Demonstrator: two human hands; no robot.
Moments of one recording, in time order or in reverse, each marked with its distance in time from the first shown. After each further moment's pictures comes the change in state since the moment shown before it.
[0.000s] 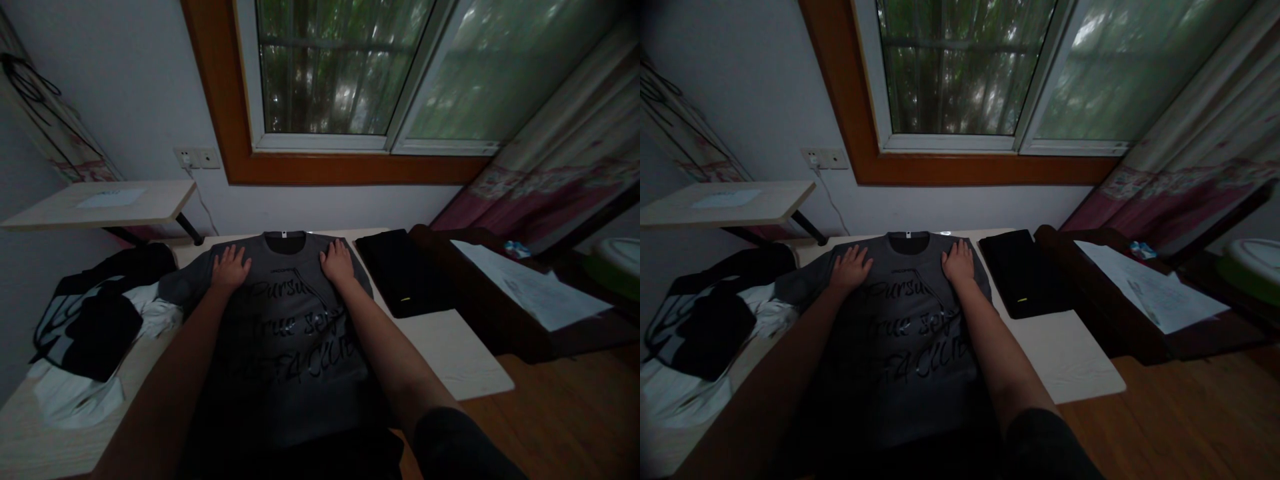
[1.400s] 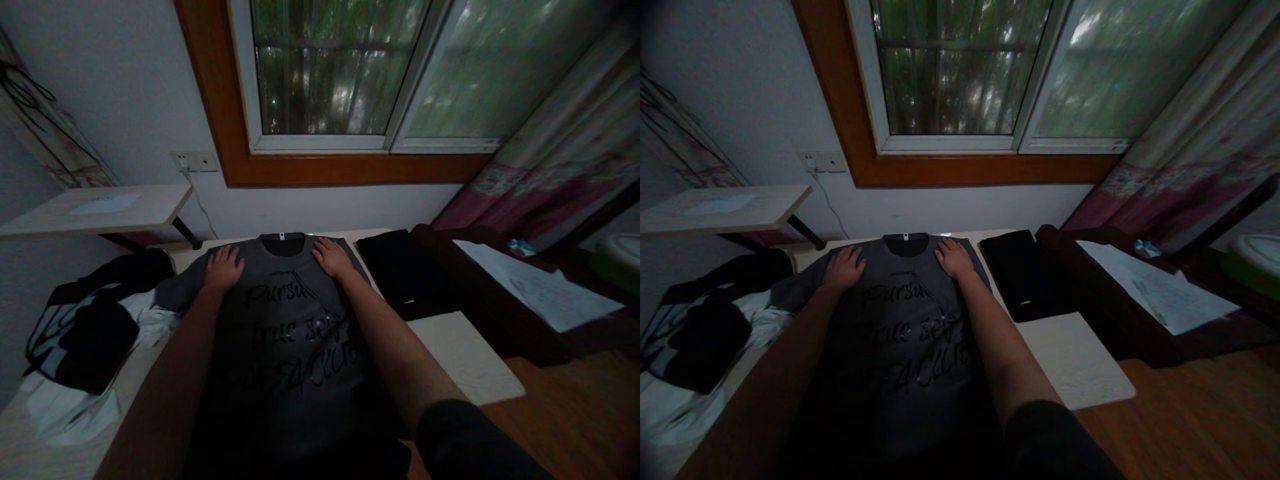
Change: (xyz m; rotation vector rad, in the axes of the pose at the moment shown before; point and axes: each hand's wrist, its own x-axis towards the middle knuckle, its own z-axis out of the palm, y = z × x) left_hand 0.018 -0.016 -0.001 0.053 0.026 0.016; right_hand 0.032 0.011 0.003 0.038 -0.121 -0.326
